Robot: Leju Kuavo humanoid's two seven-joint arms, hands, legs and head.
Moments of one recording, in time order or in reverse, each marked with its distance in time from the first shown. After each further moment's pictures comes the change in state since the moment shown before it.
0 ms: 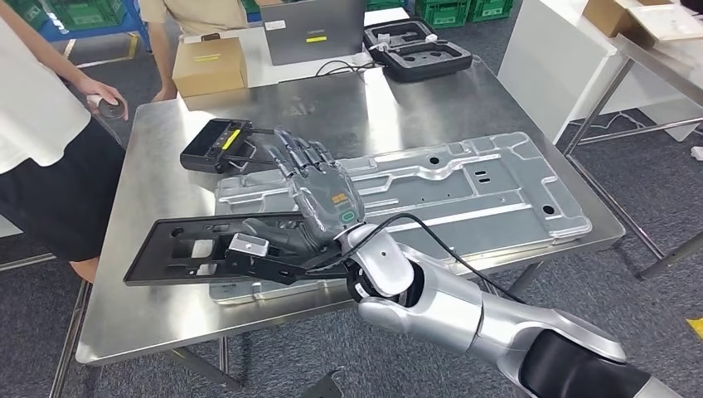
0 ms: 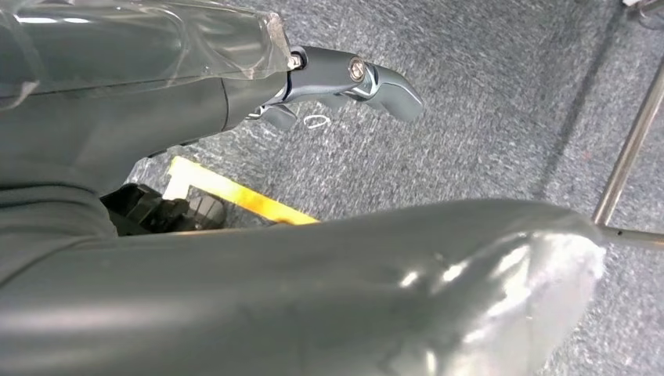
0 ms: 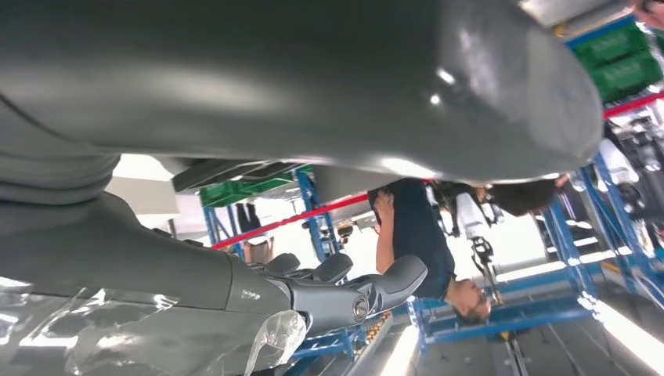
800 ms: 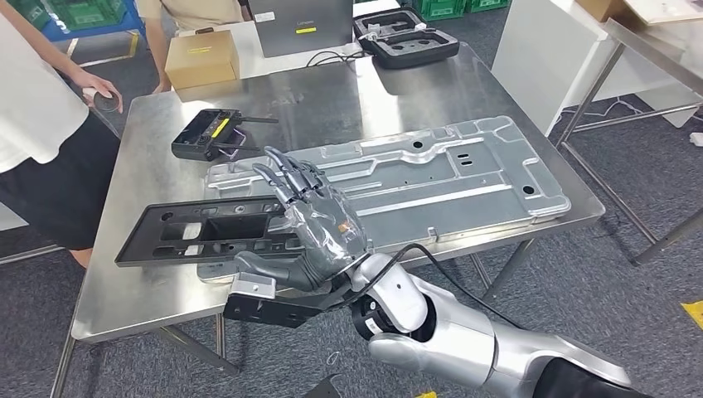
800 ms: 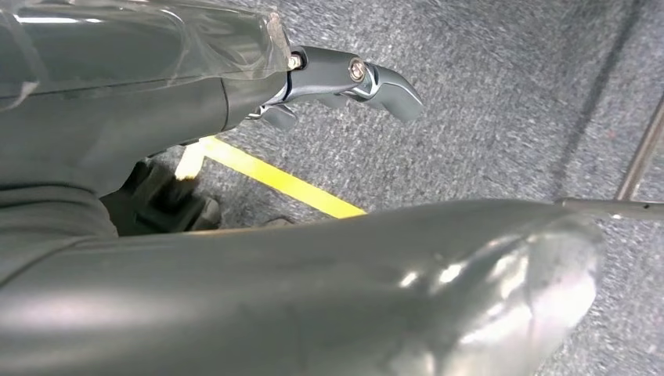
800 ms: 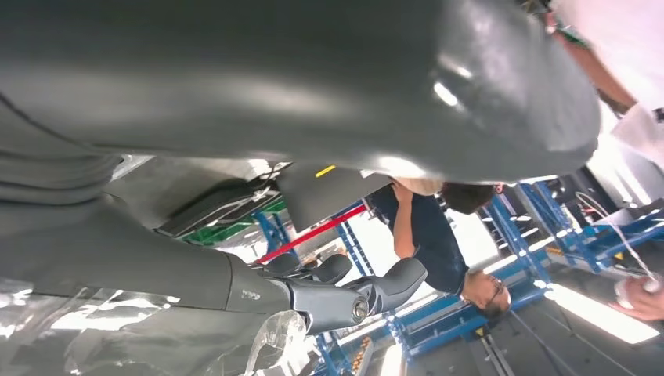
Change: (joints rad) left arm 0.016 0.006 0.013 0.000 0.002 0.007 -0.001; right arm 0.121 -0.028 -0.027 -0.185 -0.043 -0.057 -0.056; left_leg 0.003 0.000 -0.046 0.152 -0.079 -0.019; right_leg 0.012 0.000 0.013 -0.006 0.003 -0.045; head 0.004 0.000
